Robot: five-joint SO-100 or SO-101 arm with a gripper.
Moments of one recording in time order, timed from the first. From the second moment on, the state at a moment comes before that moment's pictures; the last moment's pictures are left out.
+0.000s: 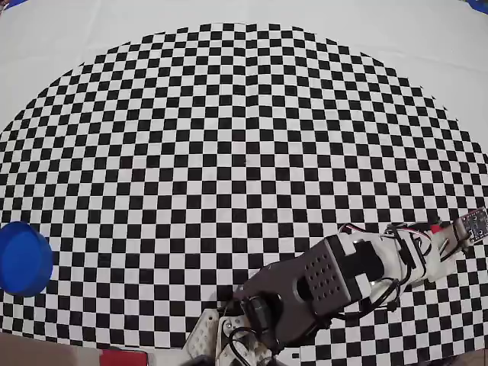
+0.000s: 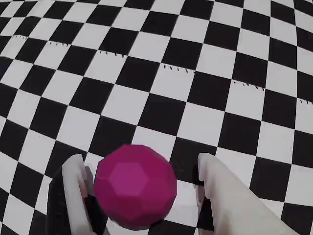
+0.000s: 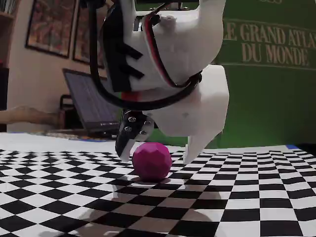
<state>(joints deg) 72.7 66.3 112.0 -6.5 -89.5</state>
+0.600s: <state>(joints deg) 72.2 64.3 109.8 -6.5 -89.5</state>
